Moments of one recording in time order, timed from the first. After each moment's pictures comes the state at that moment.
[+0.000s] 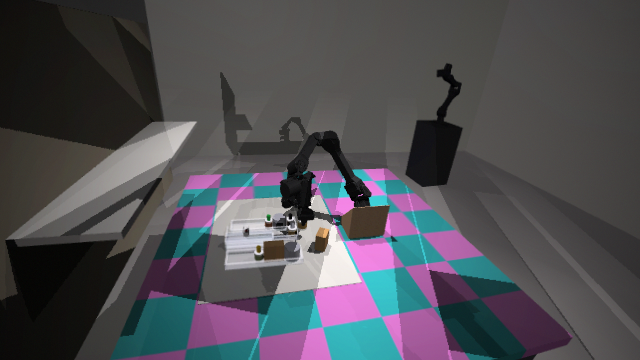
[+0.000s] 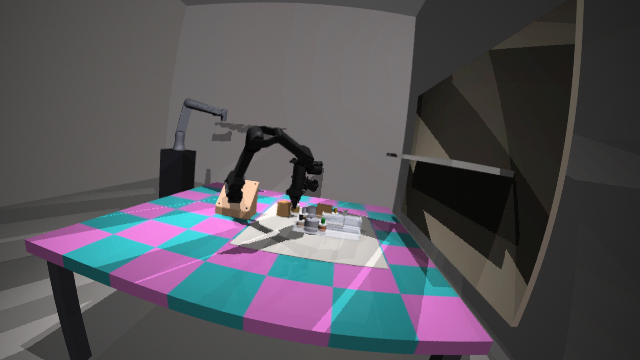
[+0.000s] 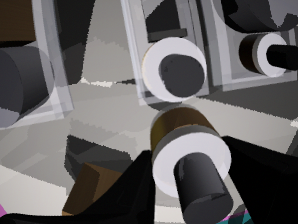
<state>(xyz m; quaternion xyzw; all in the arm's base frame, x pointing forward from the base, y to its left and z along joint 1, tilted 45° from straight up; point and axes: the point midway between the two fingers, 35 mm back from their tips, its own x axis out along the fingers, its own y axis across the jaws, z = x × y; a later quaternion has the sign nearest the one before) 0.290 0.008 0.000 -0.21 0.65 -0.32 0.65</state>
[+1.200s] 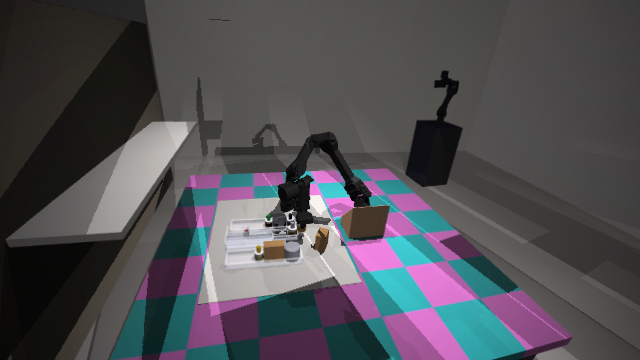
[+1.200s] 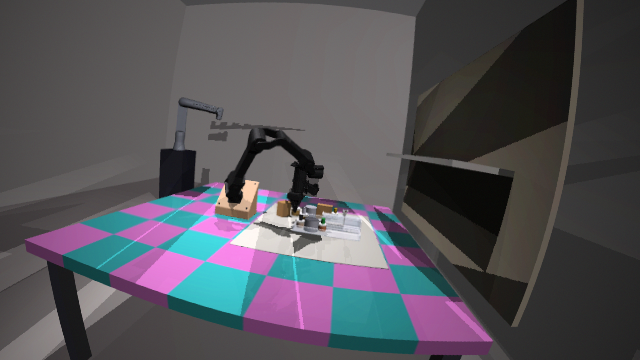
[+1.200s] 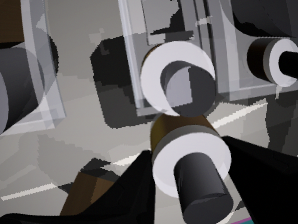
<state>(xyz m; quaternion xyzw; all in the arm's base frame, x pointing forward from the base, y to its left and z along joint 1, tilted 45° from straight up) 0.293 -0.004 -0.009 -0.22 0.66 -0.32 0.65</state>
